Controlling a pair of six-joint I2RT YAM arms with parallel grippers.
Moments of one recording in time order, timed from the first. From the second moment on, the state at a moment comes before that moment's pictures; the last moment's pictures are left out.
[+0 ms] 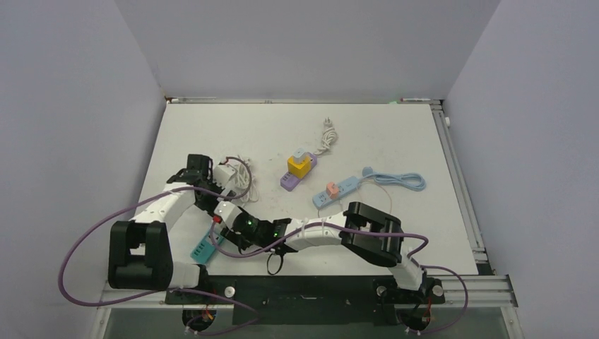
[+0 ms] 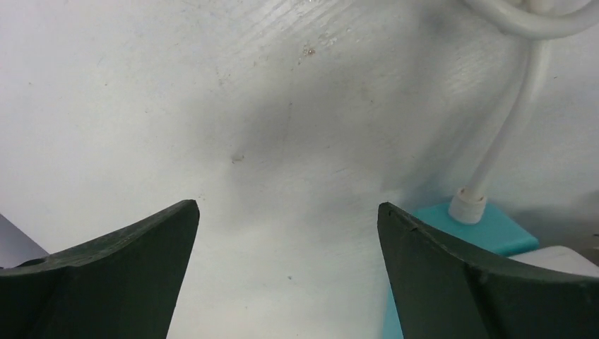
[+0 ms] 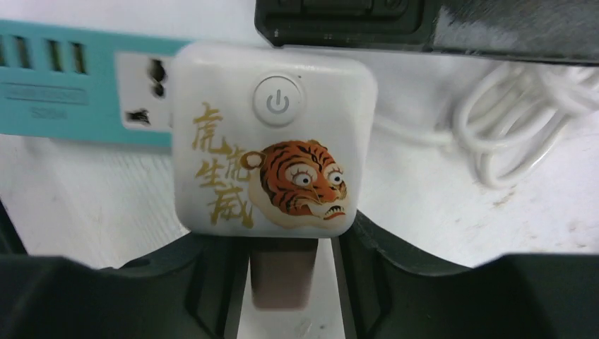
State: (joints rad) left arm -0.08 1.37 0.74 -0.53 -0.06 0.56; right arm 1.31 2.07 1.32 0.07 0.22 0.05
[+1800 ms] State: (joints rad) left arm -0.01 1.38 0.41 0.42 0.31 -0.04; right arm -0.01 1.38 0.50 0.39 0.48 0.18
